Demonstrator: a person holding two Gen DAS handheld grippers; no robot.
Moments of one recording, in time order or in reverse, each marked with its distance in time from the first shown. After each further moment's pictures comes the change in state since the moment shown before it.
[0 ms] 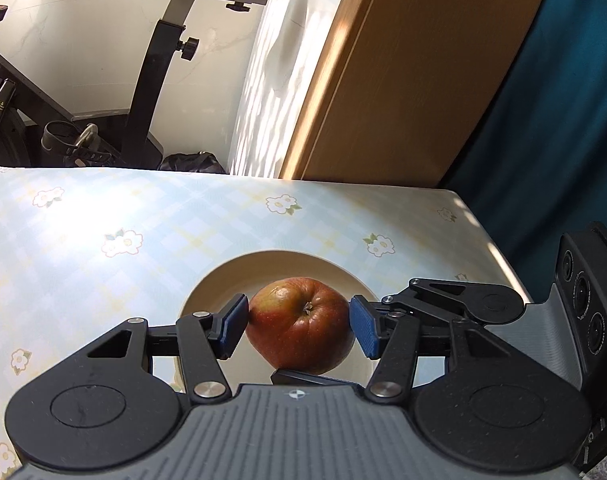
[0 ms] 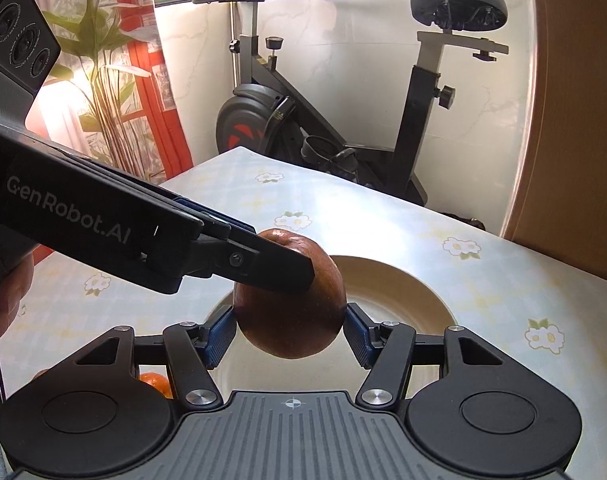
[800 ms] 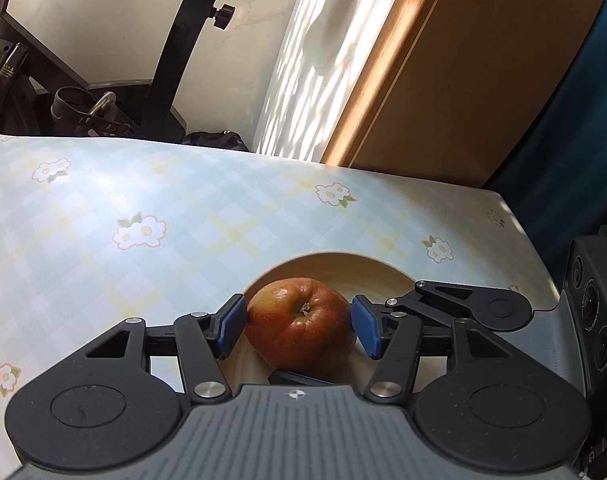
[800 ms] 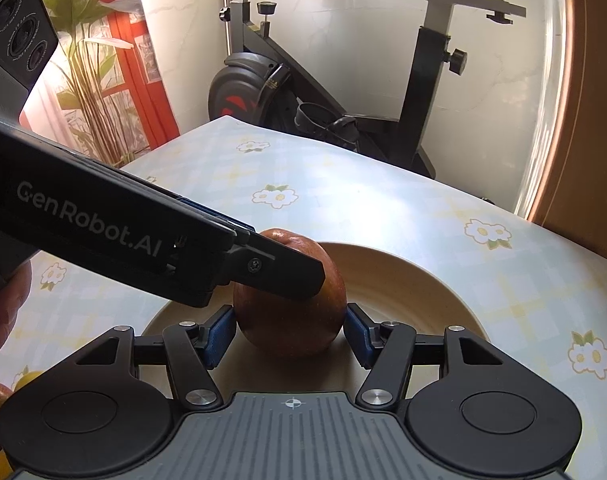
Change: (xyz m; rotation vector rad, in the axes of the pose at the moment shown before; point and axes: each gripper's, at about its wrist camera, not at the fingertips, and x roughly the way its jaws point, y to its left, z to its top) left arm 0.047 0.044 0.007 -0.059 0.039 0.040; right arm 0.070 -0.017 0.002 0.000 0.069 0.008
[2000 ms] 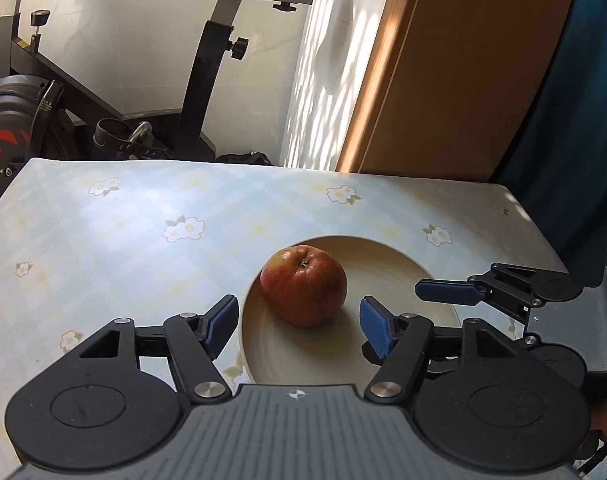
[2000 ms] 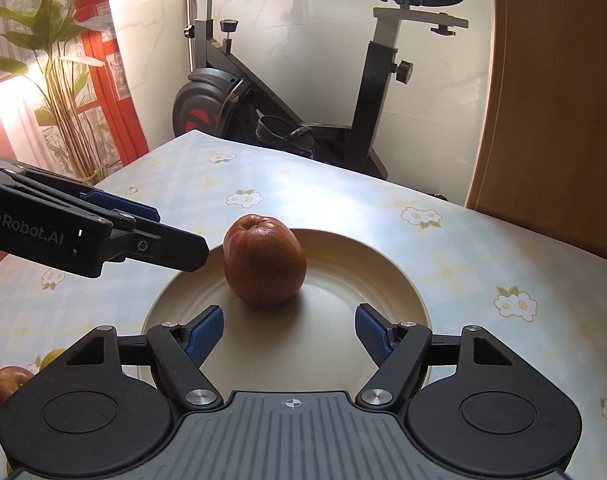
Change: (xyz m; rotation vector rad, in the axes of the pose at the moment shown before) left arm -0.065 -0.027 -0.030 0.061 -0.058 0.128; right arm -0.067 0.010 -0.021 0.069 -0.031 -0.125
